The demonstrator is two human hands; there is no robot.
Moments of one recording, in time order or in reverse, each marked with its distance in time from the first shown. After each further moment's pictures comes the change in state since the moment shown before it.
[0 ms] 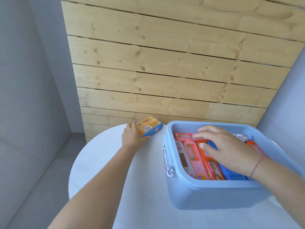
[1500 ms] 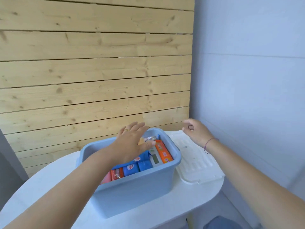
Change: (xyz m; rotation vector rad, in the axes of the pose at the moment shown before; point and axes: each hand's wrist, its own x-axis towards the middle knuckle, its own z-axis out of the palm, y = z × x) left_hand -0.152 0.256 -0.020 0.367 -0.356 0.753; right_hand -0.081 0.197 -0.054 0.539 0.347 0.527
